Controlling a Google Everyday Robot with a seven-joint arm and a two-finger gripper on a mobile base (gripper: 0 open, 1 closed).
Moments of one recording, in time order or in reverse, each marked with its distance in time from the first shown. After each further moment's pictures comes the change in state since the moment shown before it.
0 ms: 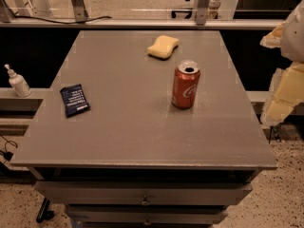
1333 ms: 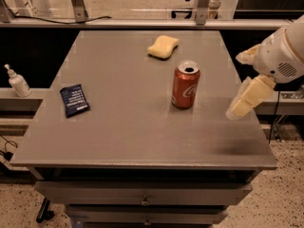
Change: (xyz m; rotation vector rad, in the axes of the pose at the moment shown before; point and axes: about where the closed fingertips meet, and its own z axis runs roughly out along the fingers) arm -0.019 -0.034 0.081 -0.062 -0.302 0.114
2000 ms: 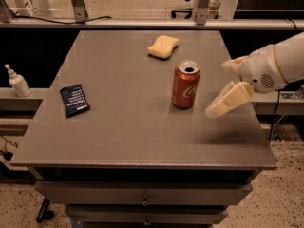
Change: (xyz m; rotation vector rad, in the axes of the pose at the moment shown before) arm -0.020 -0.005 0.041 -0.042 -0.255 0.114
